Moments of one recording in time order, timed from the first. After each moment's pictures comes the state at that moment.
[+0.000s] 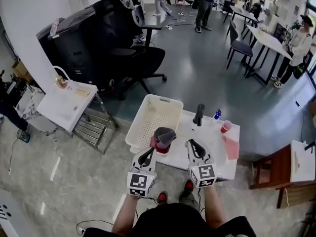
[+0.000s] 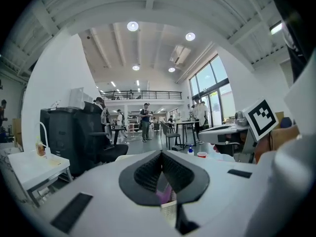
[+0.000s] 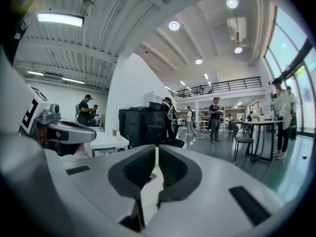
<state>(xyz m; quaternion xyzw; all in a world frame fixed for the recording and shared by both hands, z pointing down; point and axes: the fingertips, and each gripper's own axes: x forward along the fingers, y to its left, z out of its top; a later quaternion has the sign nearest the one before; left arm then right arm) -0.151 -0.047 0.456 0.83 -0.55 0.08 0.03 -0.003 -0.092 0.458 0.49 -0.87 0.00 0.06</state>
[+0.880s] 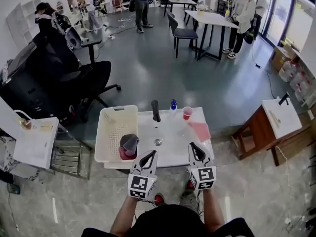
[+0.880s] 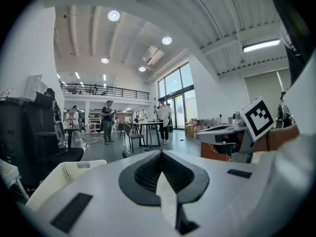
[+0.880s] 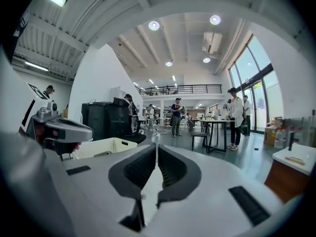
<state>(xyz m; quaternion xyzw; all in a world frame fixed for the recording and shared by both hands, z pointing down) 0.003 -0.035 0.469 0.93 -0.35 0.09 0.01 0.158 -0.018 0.472 0.67 -0.74 0.02 0.07</state>
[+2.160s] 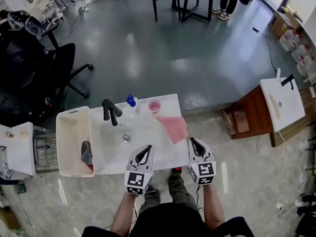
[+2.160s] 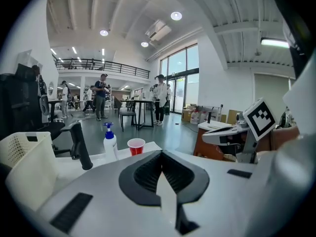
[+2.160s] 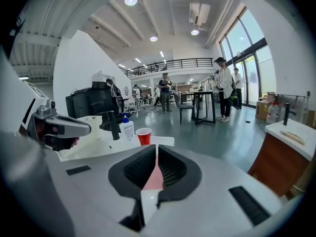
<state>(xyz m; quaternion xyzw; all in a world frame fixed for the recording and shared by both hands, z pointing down) 0.215 -0.097 0.585 0.92 -0.33 0.18 0.11 0.381 -0.059 0.608 0.68 -0.70 0.17 0.12</state>
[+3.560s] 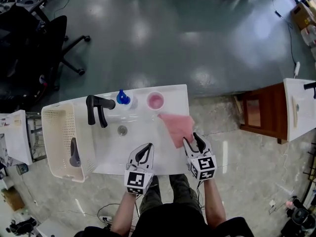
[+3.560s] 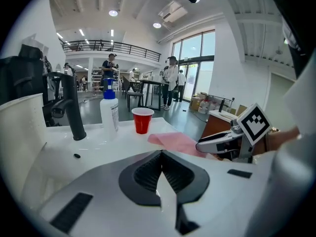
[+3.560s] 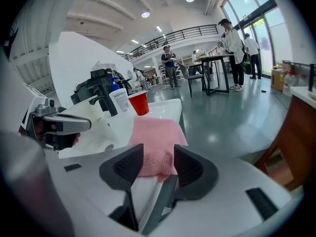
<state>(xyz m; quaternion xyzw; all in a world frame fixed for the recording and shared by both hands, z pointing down) 0.231 -0.134 0.694 0.88 -0.35 0.25 0.19 0.384 -0.108 0.752 0.59 -0.73 0.31 0.16</state>
